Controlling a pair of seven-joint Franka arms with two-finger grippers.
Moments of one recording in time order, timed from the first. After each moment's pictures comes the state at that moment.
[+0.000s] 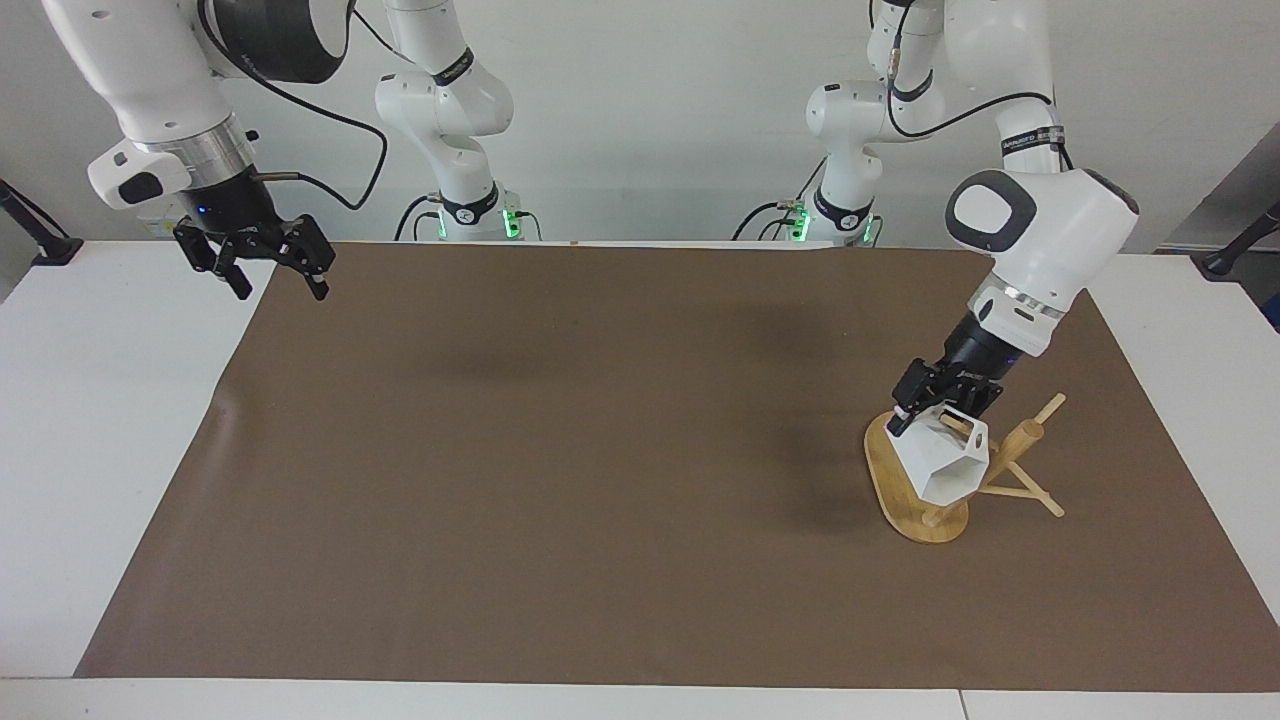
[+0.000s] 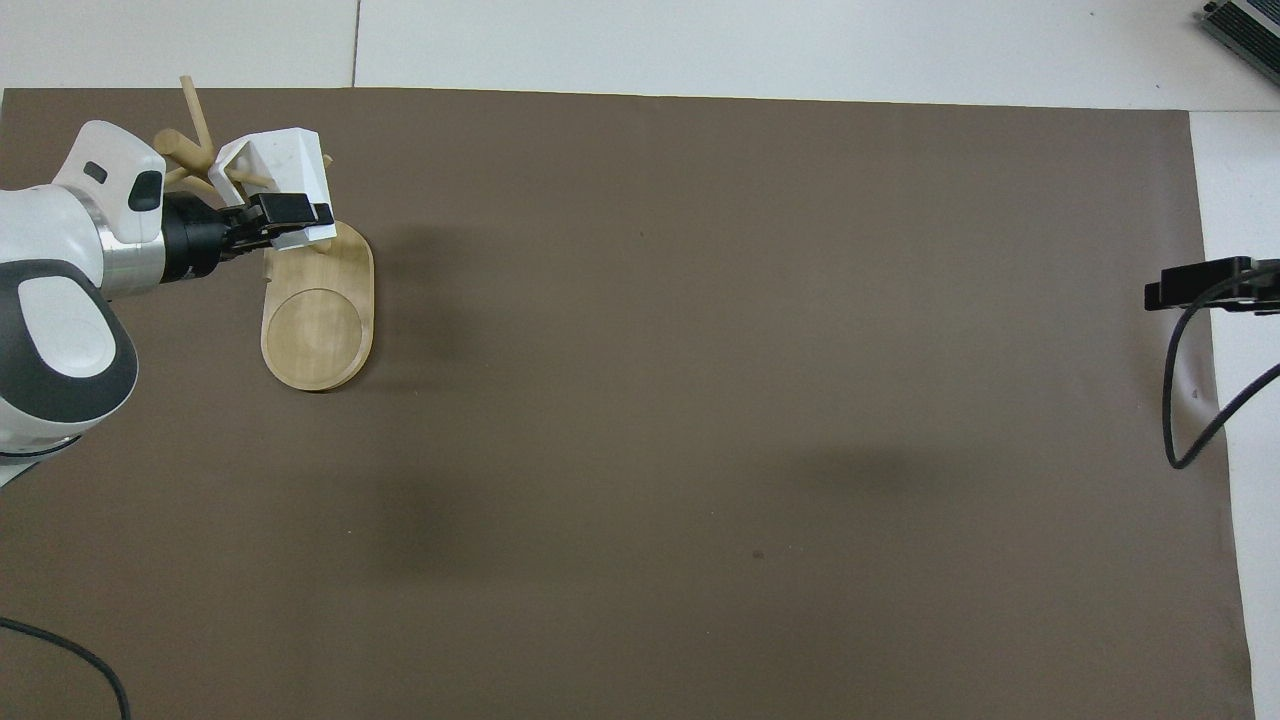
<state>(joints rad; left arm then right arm) -0.03 0.16 -0.05 -1.92 -0.61 2.42 0.13 -0.07 -0.03 -0.05 -1.66 0.04 1.74 -0.08</state>
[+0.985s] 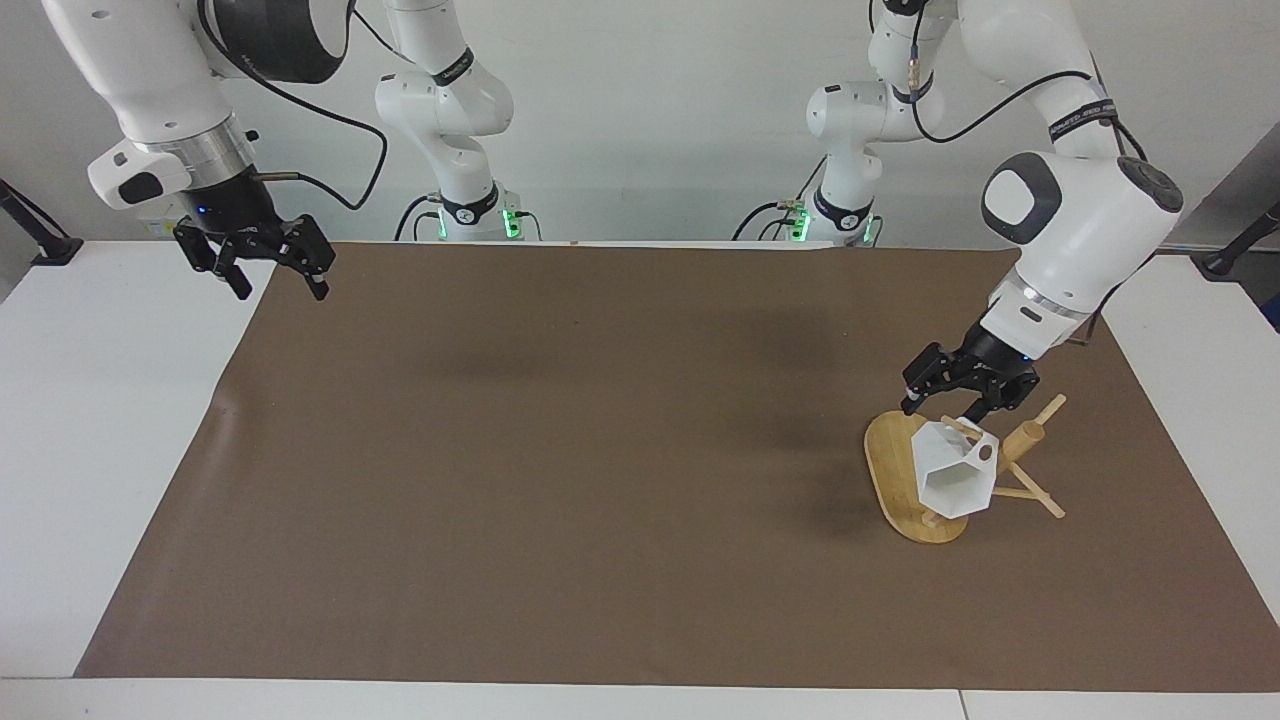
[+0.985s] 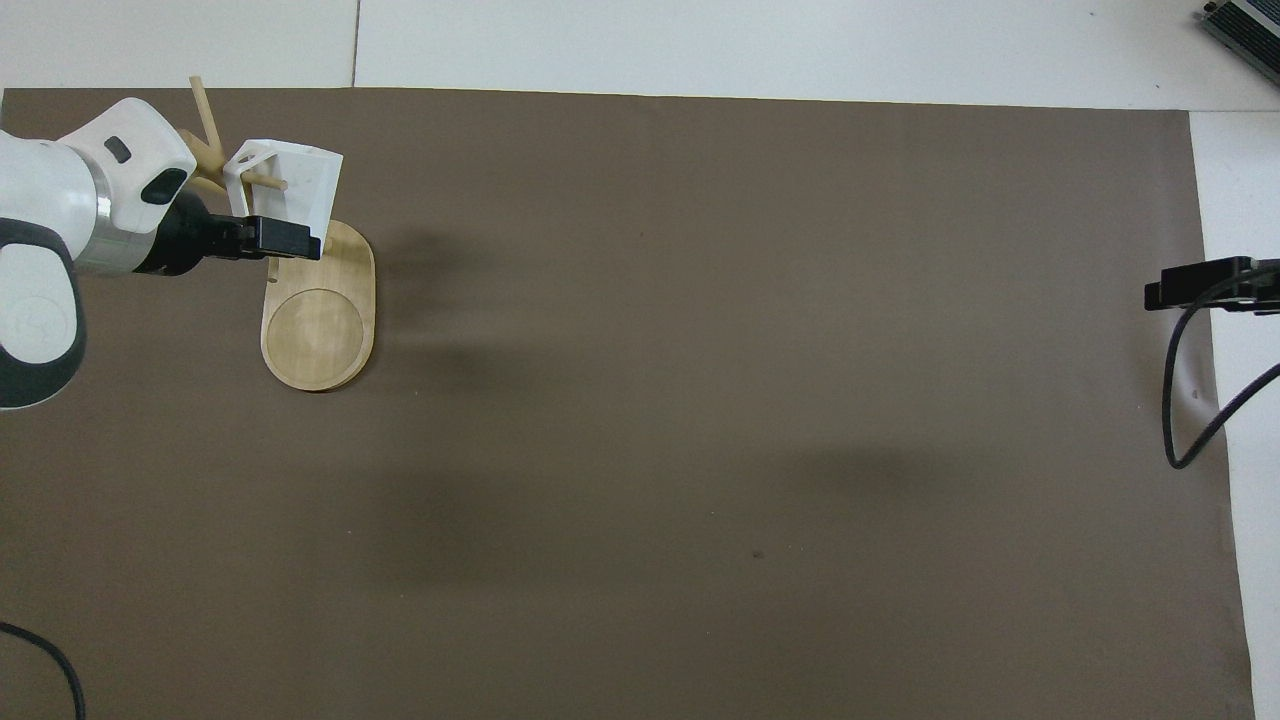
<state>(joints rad) -0.03 0.15 -0.06 -1.76 -0.23 2.07 0.13 -0.07 -0.03 -0.05 -1.66 0.04 1.74 -0.08</state>
